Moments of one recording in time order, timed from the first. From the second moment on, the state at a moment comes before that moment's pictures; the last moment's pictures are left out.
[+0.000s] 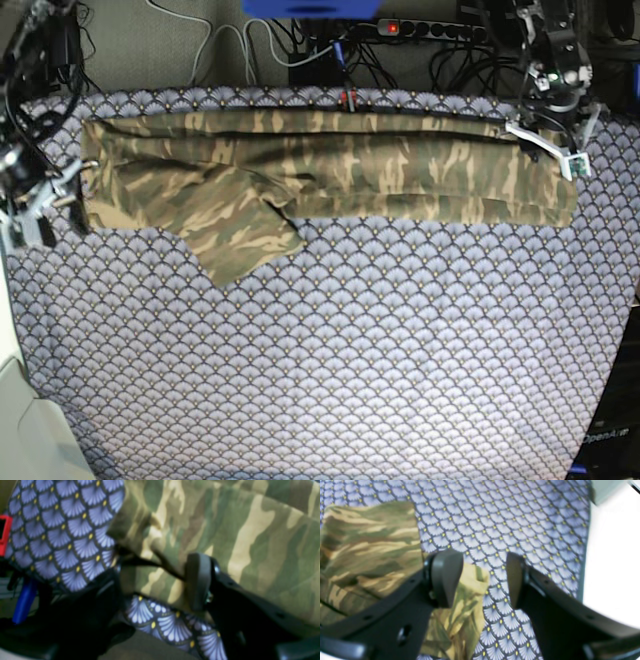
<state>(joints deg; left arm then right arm) 23.2 -7.1 -22.7 97.2 -5.0 -1.0 30.8 -14.1 17.7 34.0 110.7 23.6 40.1 -48.3</state>
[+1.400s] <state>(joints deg) 19.8 -6.6 -23.2 102.4 -4.7 -0.8 42.5 21.1 18.0 -6.5 57.9 23.0 39.7 -43.3</state>
